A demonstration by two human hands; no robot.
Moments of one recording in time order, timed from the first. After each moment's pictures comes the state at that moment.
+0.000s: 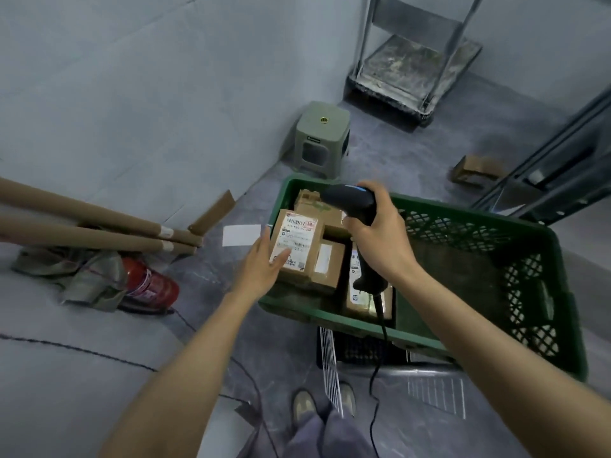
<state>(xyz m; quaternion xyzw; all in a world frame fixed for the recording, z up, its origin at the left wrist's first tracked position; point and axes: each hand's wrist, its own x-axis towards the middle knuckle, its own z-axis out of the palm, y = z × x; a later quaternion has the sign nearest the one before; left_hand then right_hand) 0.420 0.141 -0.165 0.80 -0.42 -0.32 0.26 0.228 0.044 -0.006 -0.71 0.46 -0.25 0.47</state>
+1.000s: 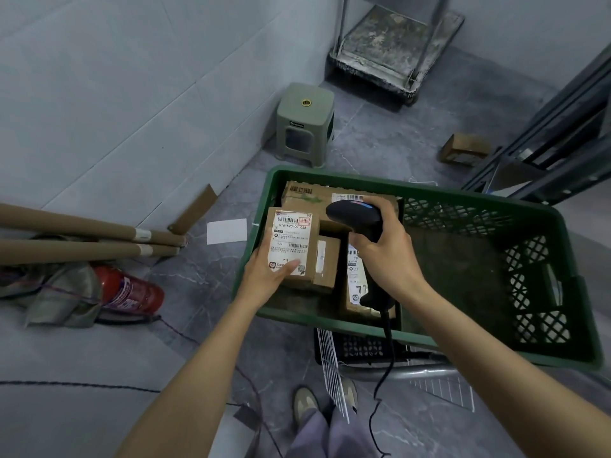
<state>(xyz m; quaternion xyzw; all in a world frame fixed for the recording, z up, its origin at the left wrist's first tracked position) 0.411 0.123 -0.203 0.76 -0.39 -0.38 0.35 0.219 0.038 -0.059 -0.68 0.52 -0.24 0.47</state>
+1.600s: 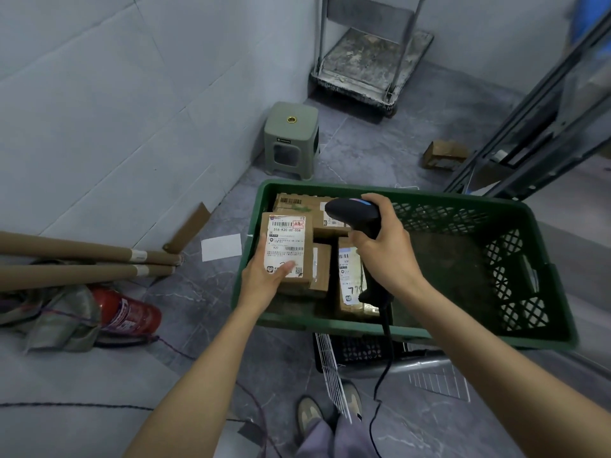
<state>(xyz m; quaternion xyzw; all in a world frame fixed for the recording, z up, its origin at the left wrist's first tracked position) 0.398 0.125 -0.178 0.76 -0.36 -0.37 0.38 0.208 0.047 -0.031 -0.66 0.52 -0.27 0.46</state>
